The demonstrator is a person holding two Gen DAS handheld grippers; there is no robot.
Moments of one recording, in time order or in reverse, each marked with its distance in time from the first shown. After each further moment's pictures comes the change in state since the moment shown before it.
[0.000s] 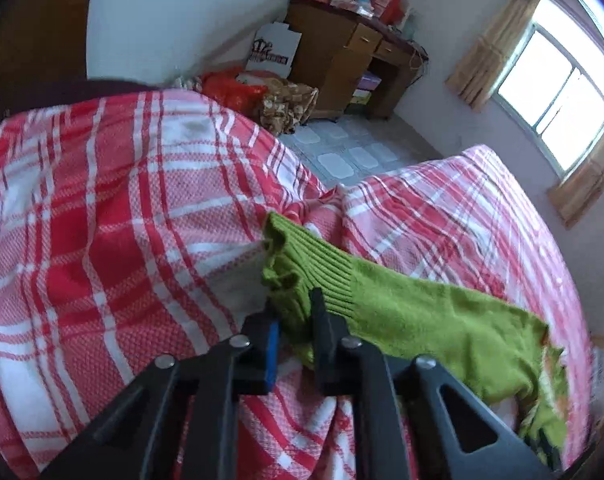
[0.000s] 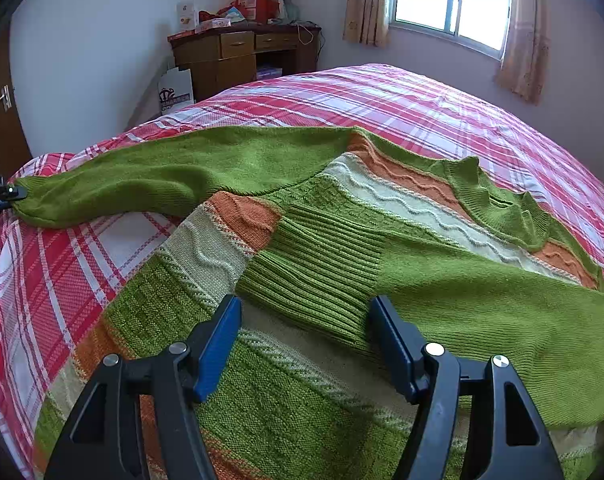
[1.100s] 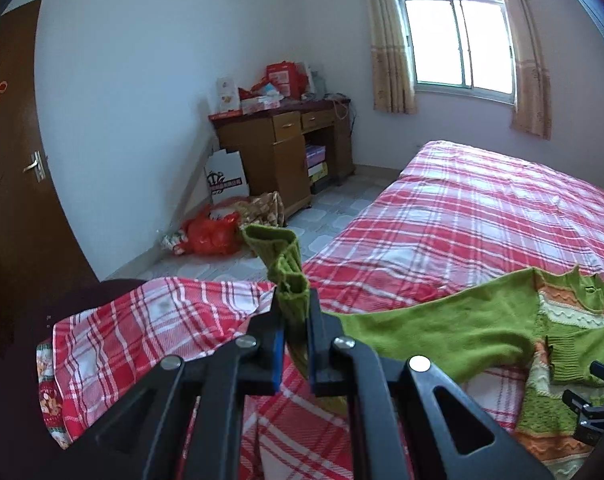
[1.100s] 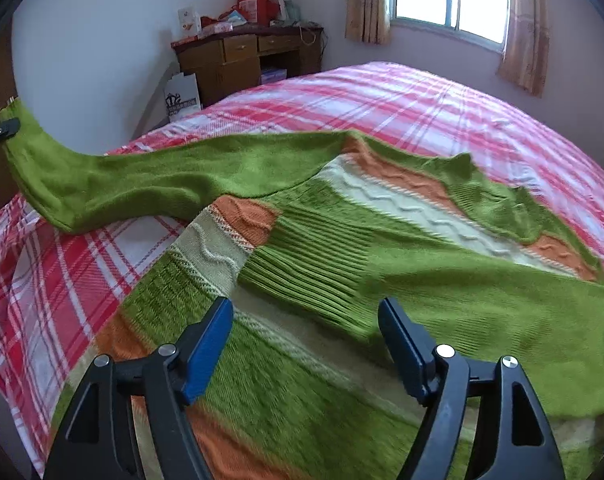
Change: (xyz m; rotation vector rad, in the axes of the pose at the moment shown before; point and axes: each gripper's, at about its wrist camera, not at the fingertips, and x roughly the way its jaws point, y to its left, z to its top) left arm -0.102 -0.129 -0.027 0.490 -0.367 0.112; right arm -0.027 -0.021 -0.002 0.037 -0.022 0.044
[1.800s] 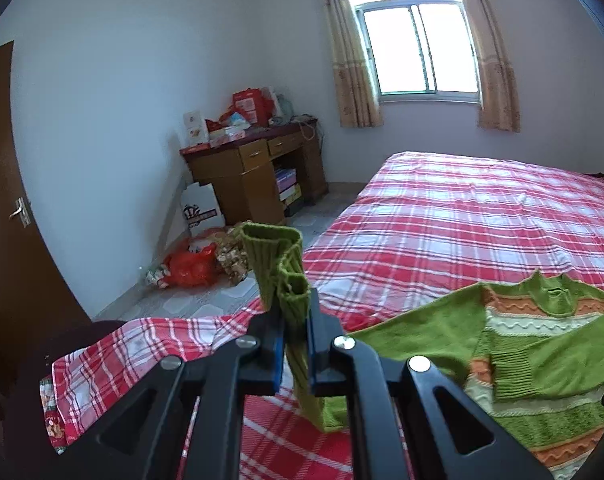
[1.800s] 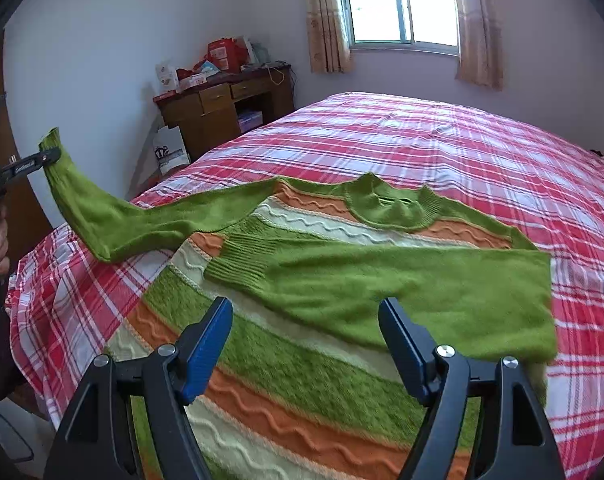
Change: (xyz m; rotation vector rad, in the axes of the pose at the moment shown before) left arm -0.041 -0.073 0.029 0.096 -0.070 -0.055; right arm -0.105 -0.073 -0.035 0.132 -0.115 0.002
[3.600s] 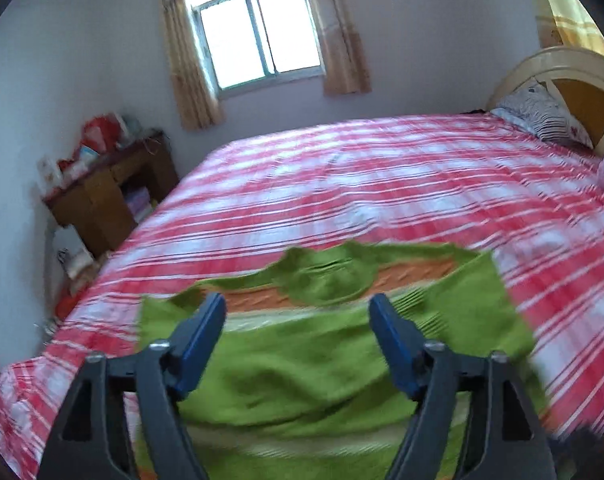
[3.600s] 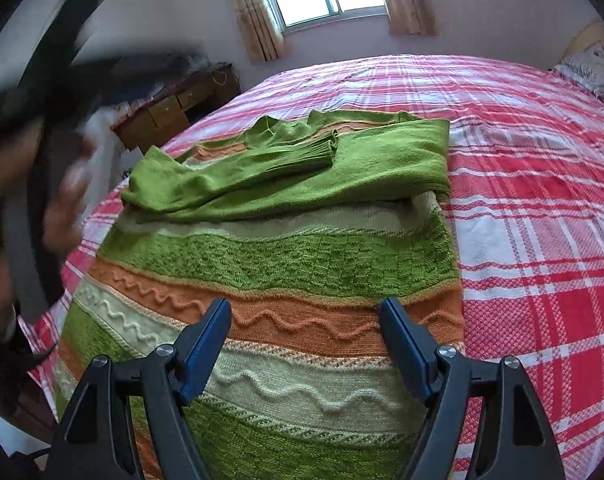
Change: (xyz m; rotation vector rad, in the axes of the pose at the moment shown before) left arm -0.051 -0.249 -0.026 0.258 0.009 -0.398; right arm -0.037 -0.104 -0.103 0.251 0.027 -0.024
